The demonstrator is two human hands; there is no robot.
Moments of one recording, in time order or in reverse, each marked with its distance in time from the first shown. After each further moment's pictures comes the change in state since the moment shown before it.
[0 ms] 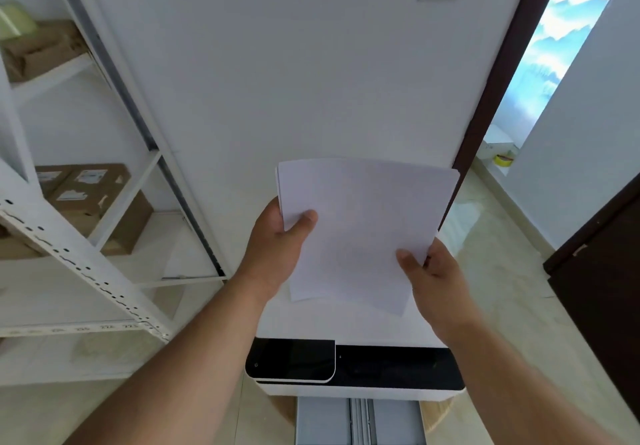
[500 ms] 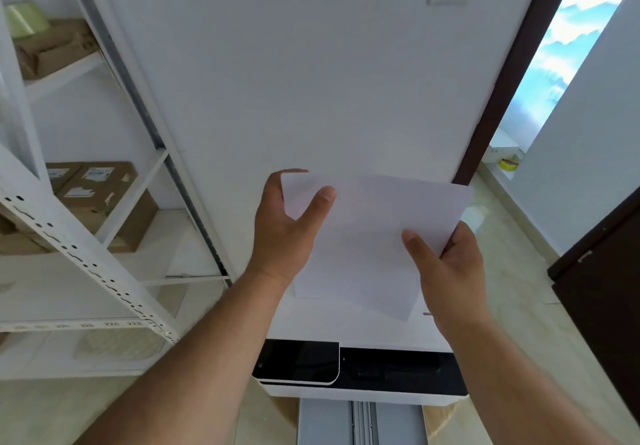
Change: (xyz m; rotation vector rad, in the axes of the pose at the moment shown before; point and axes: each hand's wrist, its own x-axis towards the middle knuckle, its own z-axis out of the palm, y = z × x) left_hand -0.011 0.037 0.012 0.025 0.169 0.221; right_hand -0.010 -0.037 0.006 0.151 0.144 -0.132
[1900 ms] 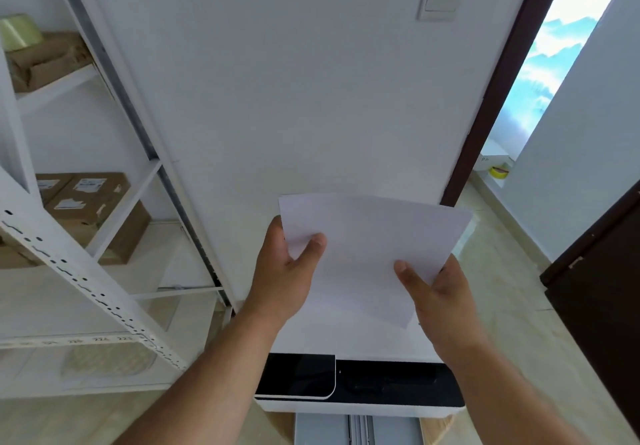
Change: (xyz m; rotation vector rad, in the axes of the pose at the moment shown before) left_hand -0.022 -0.027 -0.005 0.053 -0.104 -0.144; right_hand -0.005 0.022 -0.008 -0.045 -0.101 0.056
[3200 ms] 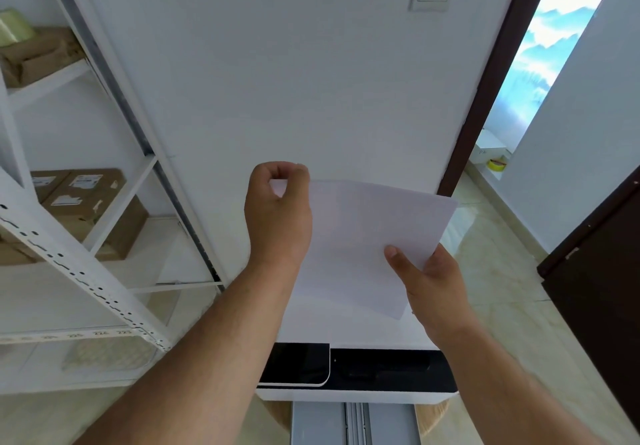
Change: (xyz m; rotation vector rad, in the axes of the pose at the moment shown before) left_hand 0.018 0.071 0.025 -0.119 0.373 -0.018; right_hand 0.002 -0.001 -0.003 0.080 -0.031 0.017
